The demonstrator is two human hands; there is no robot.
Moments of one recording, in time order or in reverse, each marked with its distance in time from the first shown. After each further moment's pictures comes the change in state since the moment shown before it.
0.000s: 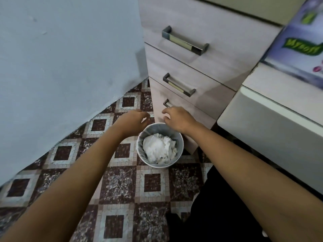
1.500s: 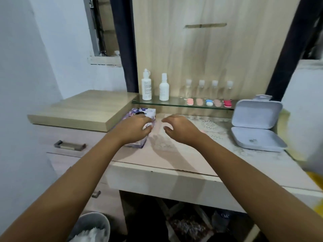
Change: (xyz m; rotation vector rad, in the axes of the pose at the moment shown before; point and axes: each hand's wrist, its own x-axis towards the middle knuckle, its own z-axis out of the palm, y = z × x) left_hand -0.025 0.357 -0.180 0.100 0.421 0.689; right_hand -0.289 0.083 -0.286 -0.267 0.629 0.208
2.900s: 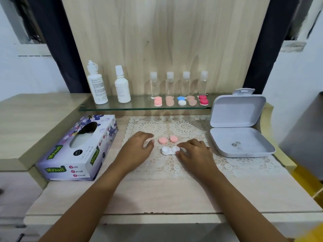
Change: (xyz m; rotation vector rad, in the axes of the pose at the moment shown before) left_hand 0.101 0.060 0.123 -0.452 0.039 -0.045; right_hand -0.058 0.146 0.052 0.013 0.218 0.521
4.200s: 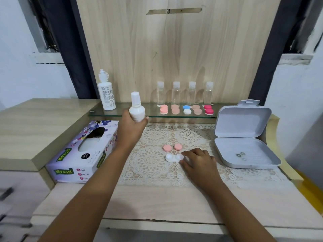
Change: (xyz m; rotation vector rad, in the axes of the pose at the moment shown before) left_hand 0.043 0.016 -0.041 -0.402 0.465 -0.286; right_hand 0.000 0.000 -0.002 -0.071 0.023 -0.066
